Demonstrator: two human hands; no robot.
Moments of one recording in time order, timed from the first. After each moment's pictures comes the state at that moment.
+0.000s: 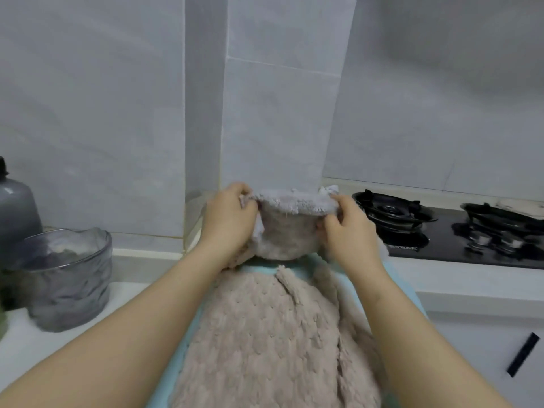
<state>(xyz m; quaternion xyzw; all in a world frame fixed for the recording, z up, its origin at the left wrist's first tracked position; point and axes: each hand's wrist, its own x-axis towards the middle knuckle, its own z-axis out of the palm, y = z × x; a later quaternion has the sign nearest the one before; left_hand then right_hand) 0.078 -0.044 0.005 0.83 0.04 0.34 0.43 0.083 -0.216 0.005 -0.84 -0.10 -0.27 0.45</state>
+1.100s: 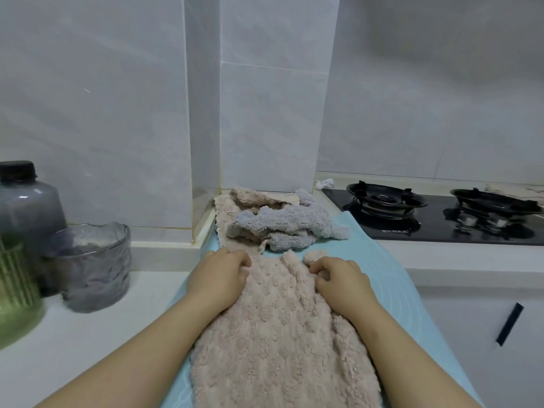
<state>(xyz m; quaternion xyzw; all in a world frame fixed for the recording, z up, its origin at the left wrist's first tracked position) 0.033 -0.028 -0.071 0.98 0.01 0.14 0.14 0.048 -0.232 -0.068 -0.96 -0.08 -0.10 0.24</state>
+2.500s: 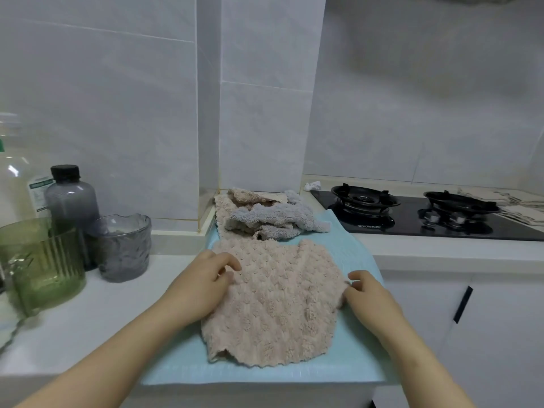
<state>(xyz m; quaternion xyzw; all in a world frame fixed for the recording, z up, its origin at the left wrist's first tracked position) -0.068 -0.022 -0.049 0.94 -0.09 0.14 0.30 -0.050 -0.292 -0.061 -0.94 0.05 -0.06 0.32</state>
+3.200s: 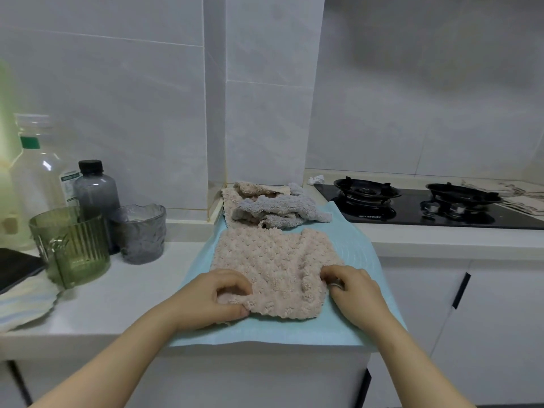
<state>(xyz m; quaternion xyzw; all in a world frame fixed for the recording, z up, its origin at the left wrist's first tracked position) -0.109 -0.014 -0.070 0.91 -0.22 0.04 0.35 -0.077 -0.281 -0.069 -0.96 -0.11 -0.11 0.25</state>
